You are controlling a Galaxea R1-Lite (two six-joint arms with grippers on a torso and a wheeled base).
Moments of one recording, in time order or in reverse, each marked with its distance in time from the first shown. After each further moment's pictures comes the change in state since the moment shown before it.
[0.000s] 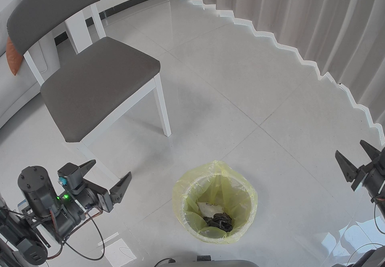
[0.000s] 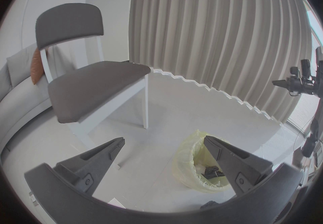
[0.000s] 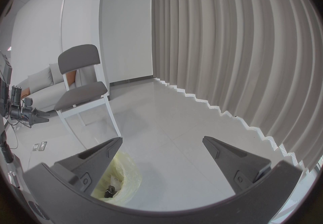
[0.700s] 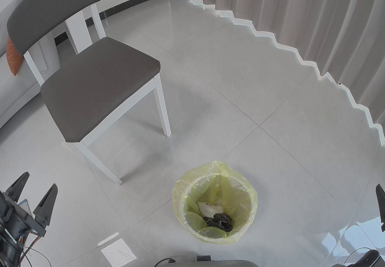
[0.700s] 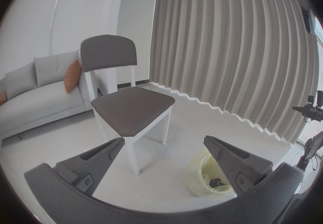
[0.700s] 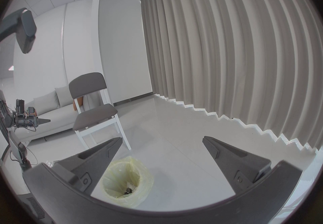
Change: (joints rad) left arm 0.145 -0.943 0.025 0.741 0.022 -0.034; right arm -0.069 -0.847 -0.063 0.765 0.076 0.135
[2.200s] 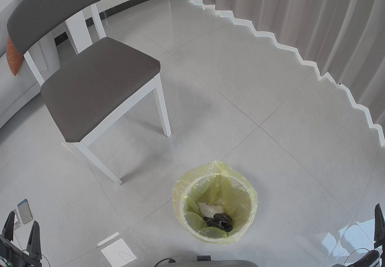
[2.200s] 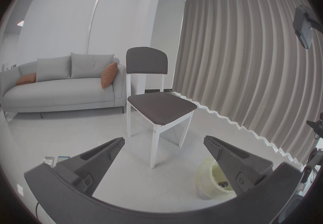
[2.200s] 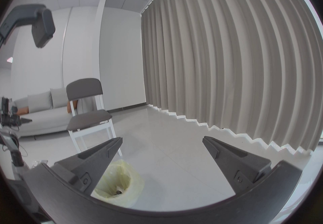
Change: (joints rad) left arm 0.327 -0.669 0.000 0.609 -0.124 -0.085; right arm -0.110 -0.313 0.070 0.149 0.021 -0.062
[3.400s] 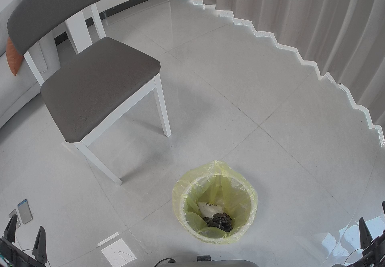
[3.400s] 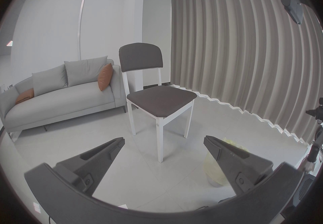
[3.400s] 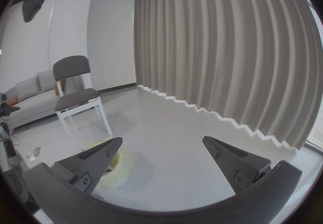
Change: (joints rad) left arm -0.004 -0.004 0.000 0.062 0.006 0.096; right arm 0.000 0.001 0.009 0.203 -0.047 -0.044
